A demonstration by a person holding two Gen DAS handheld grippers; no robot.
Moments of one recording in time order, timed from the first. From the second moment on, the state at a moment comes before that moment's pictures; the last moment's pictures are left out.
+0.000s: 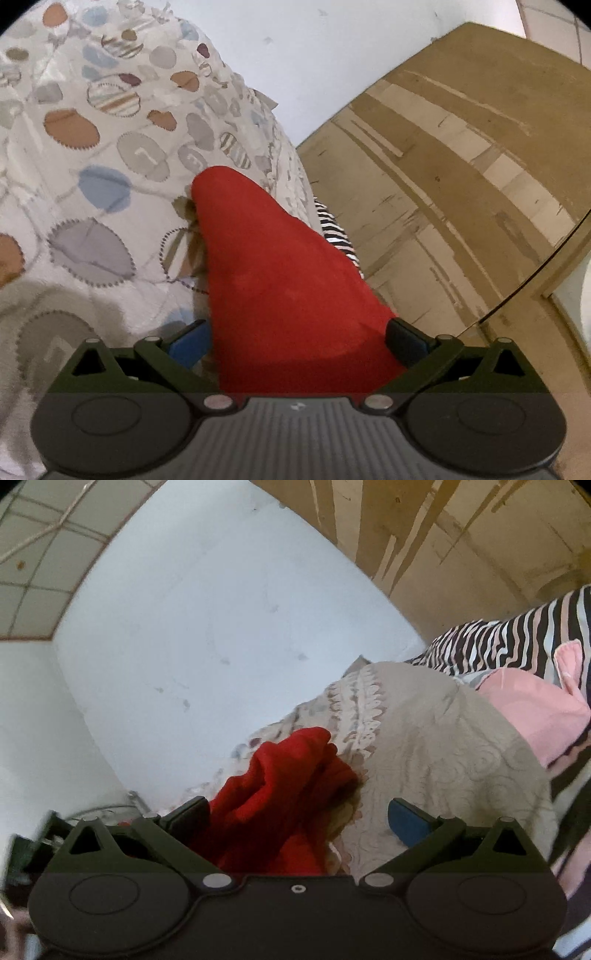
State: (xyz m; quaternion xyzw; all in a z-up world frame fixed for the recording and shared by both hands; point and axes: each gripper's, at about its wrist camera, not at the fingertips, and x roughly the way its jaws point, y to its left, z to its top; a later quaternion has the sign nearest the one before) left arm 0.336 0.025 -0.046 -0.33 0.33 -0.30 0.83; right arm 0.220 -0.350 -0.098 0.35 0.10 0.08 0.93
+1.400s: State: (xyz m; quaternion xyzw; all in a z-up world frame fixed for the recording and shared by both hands) left arm 0.377 0.009 -0.058 -0.28 0.43 -0.36 0.78; right arm 0.423 -0.360 -0.070 0.30 0.37 0.20 0.86
